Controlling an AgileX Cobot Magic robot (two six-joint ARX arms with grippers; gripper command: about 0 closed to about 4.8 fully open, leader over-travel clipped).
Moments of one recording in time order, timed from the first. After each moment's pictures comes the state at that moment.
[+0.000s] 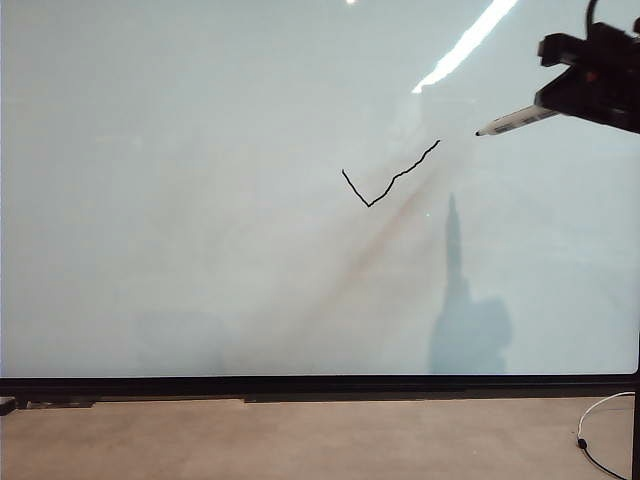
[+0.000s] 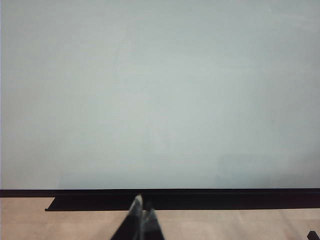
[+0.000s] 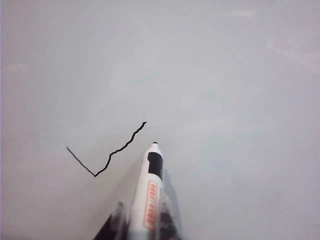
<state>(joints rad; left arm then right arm) 0.00 0.00 0.00 -0.04 0.00 -0.01 0.31 1.11 0.22 1.06 -0.03 0.11</state>
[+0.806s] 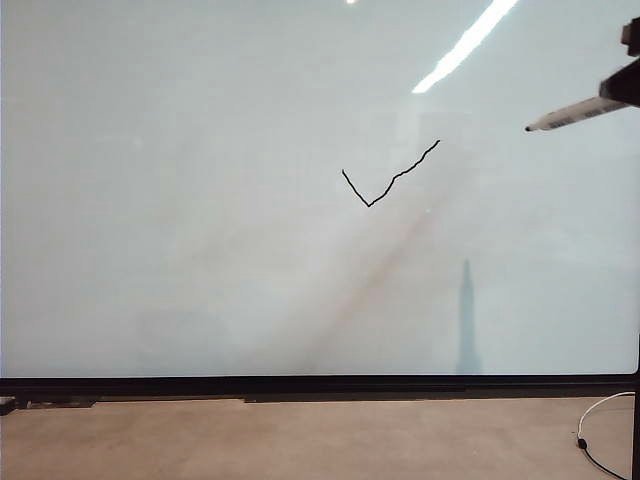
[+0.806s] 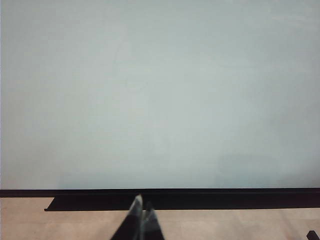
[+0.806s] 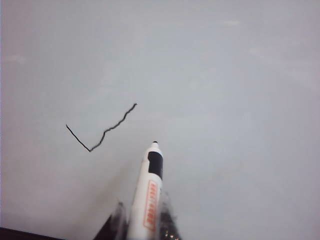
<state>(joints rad) 0.00 0.00 0.00 -0.04 0.00 -0.01 0.29 0.70 0.06 0.81 -0.01 0.05</state>
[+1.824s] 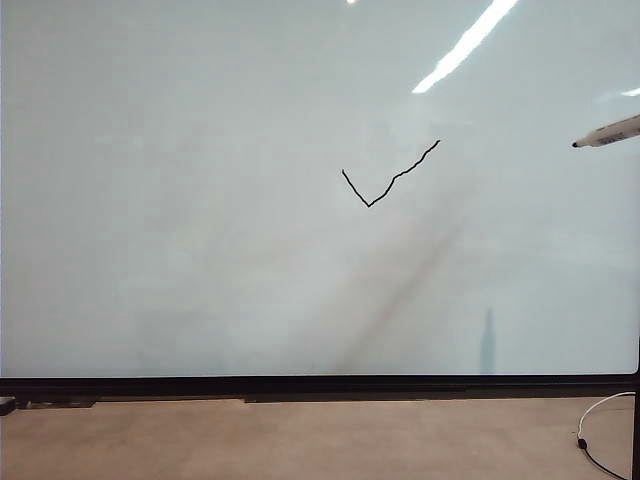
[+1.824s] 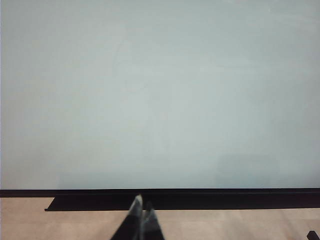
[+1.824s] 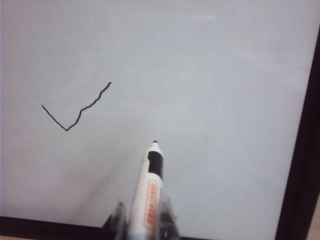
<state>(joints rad) 0.00 0.00 0.00 -0.04 0.00 -0.01 0.29 0.35 0.00 0.50 0.08 0.03</state>
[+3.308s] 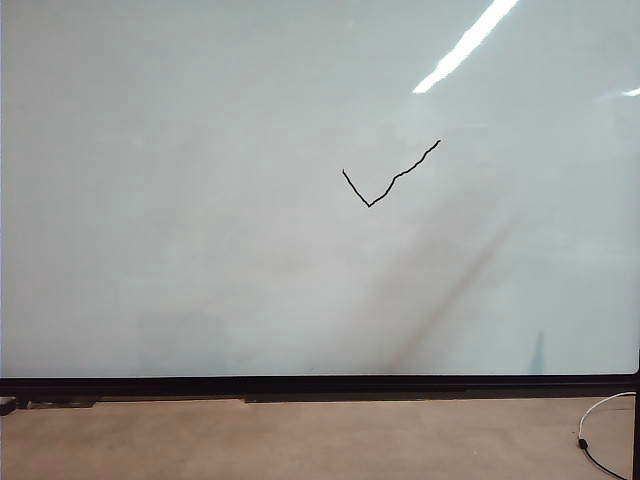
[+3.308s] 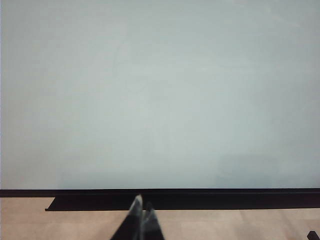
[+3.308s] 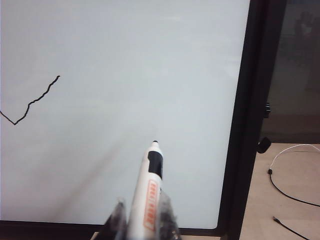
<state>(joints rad) 0.00 0.00 0.00 -0.04 0.00 -0.01 0.06 0.00 0.00 0.14 -0.03 0.00</state>
